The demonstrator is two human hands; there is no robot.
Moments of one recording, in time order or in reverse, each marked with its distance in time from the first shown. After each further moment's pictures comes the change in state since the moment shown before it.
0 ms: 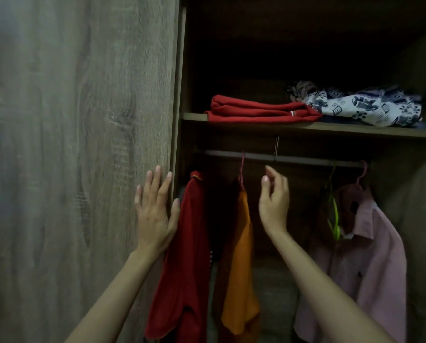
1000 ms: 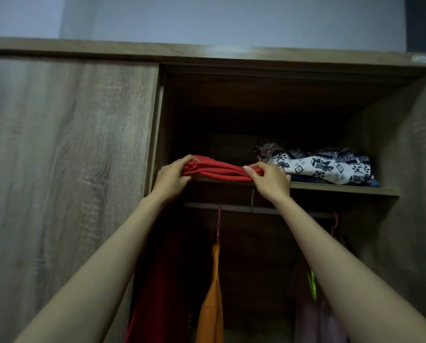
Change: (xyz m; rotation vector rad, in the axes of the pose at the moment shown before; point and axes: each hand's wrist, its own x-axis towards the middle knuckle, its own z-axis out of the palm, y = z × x) left_hand 0.214 0.059 0.037 -0.220 -0.286 0.026; right_hand 0.178 -0.062 -0.043 -0.579 -0.223 -0.060
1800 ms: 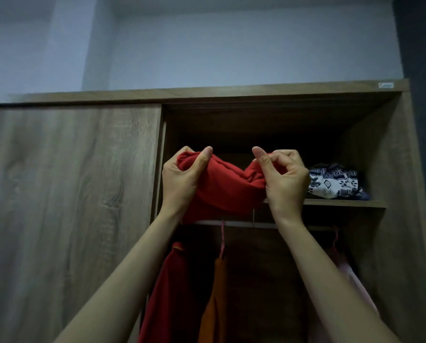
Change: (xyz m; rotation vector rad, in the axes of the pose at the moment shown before) left_hand -0.035 0.162 -0.065 -0.798 0.385 -0.015; right_hand -0.084 -0.067 -0.117 0.934 0.536 -0.190
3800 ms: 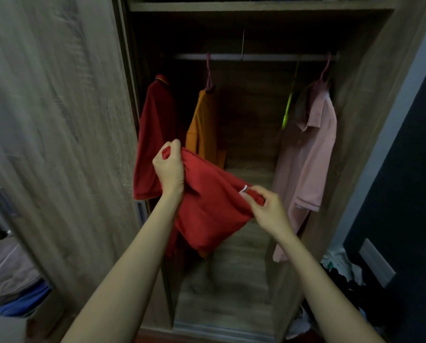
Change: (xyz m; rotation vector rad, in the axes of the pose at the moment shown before) left_hand -0.294 -0.046 -0.031 0.235 0.389 -0.706; right_hand -0.311 0.033 -0.213 -0.204 -0.673 0.839
